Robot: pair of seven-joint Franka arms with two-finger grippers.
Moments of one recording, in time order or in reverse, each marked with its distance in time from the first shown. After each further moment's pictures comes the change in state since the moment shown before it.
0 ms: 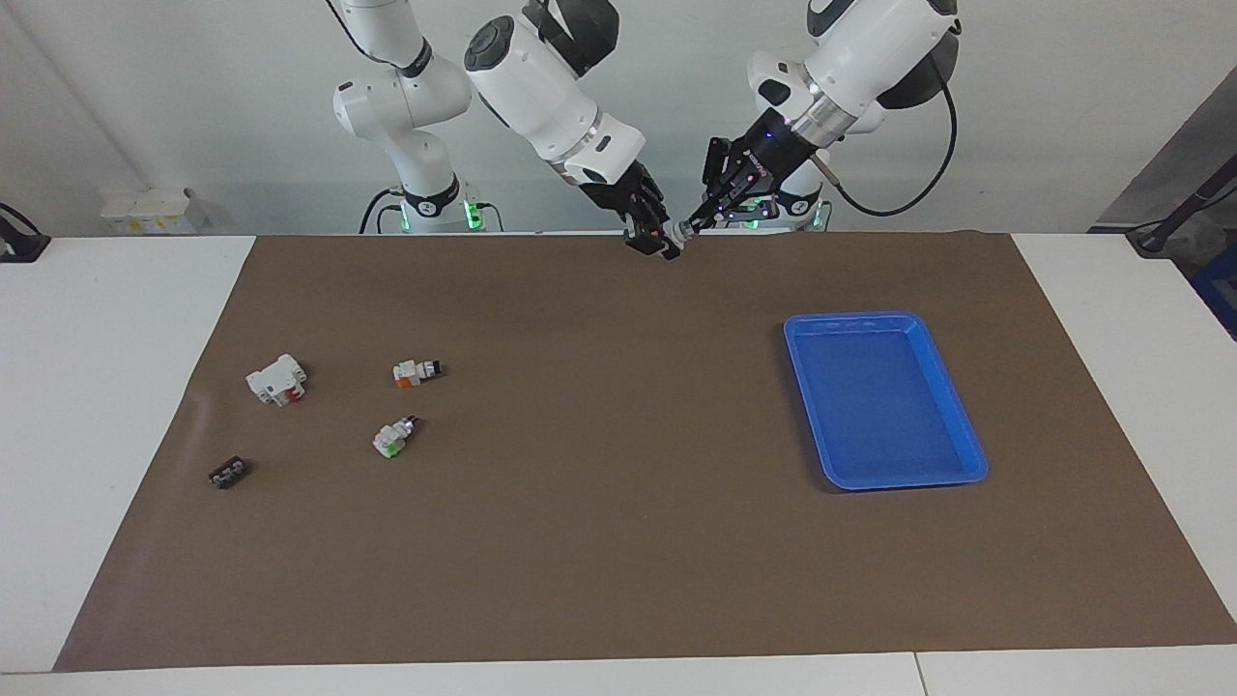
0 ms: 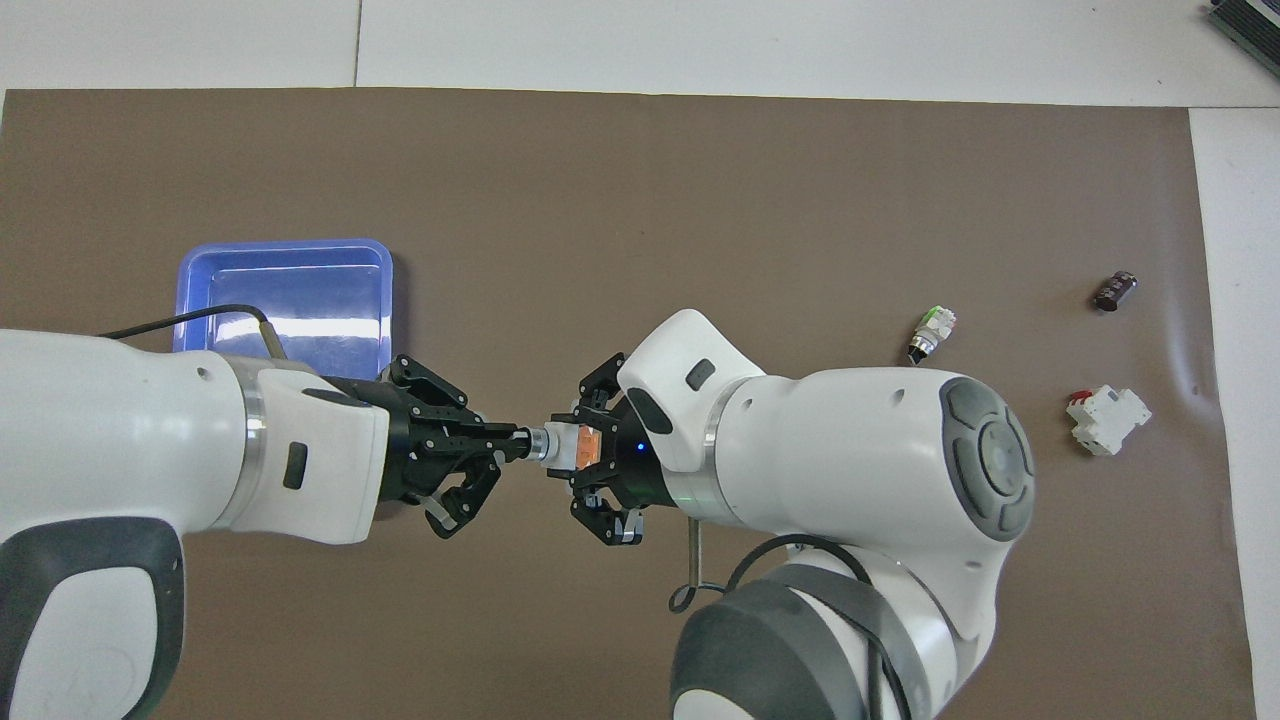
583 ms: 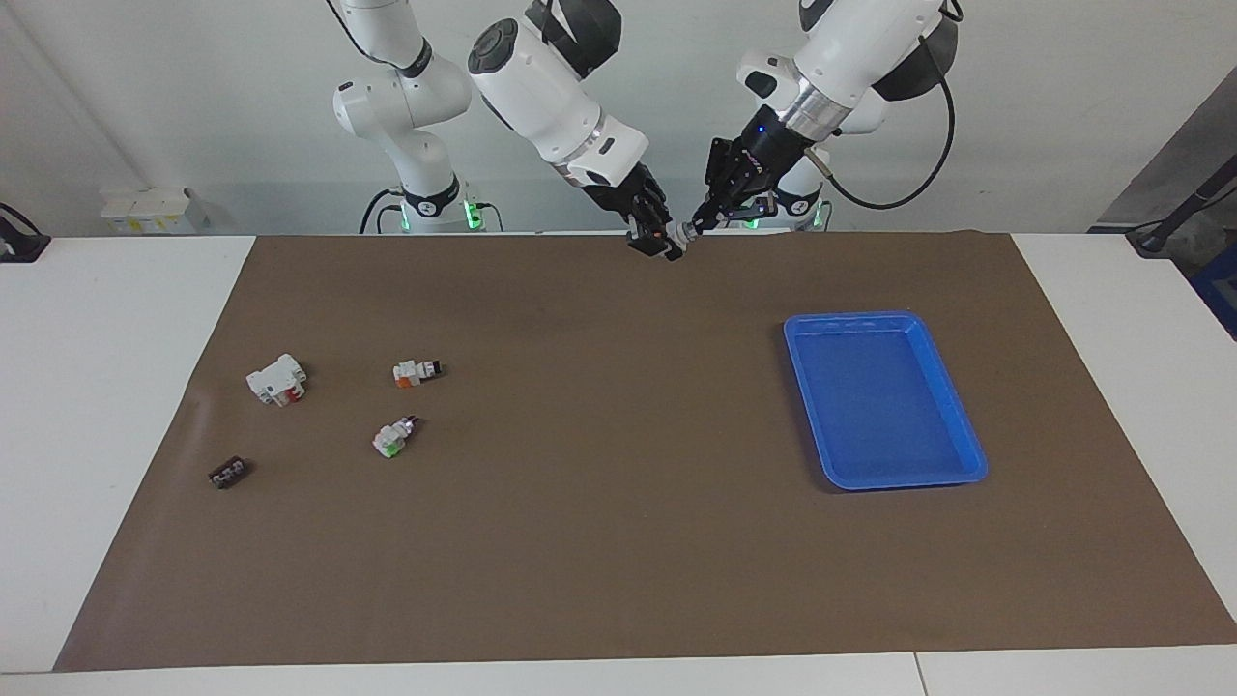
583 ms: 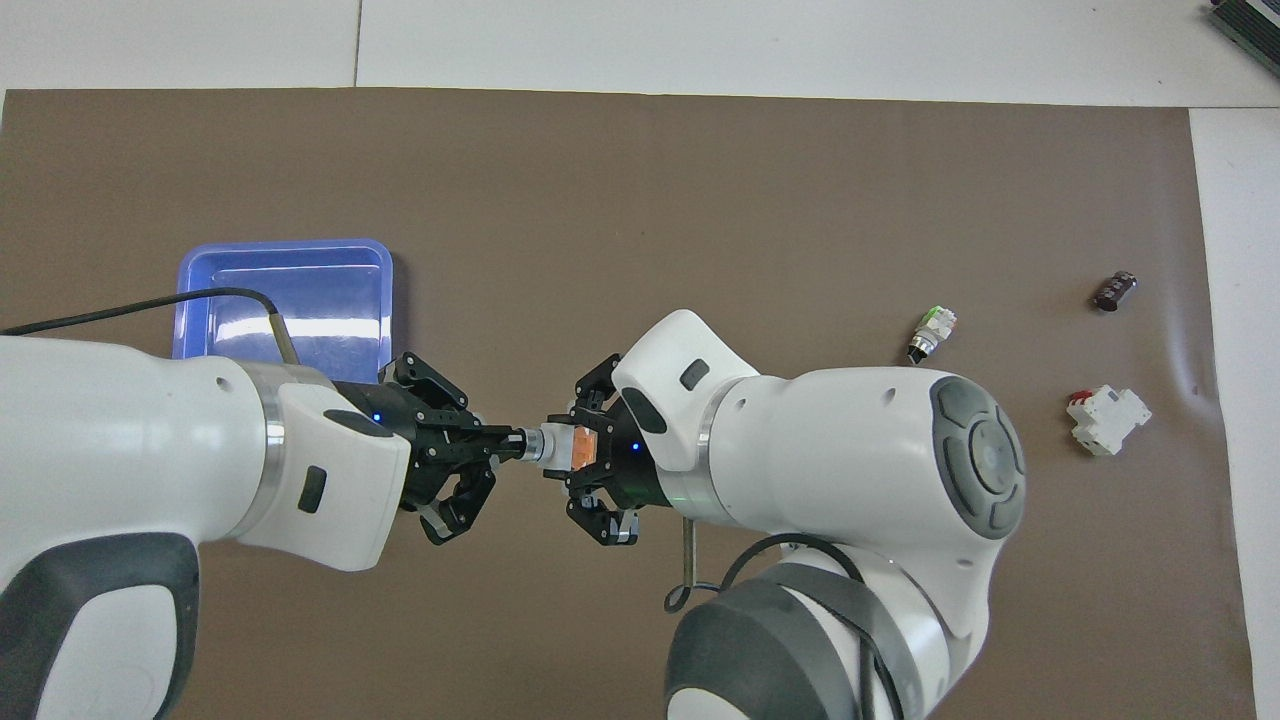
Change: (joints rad) left arm -0.013 0.002 -0.004 0.016 0.071 -0.009 0.066; right arm 0.003 0.005 0.002 0.004 0.000 0.001 0.024
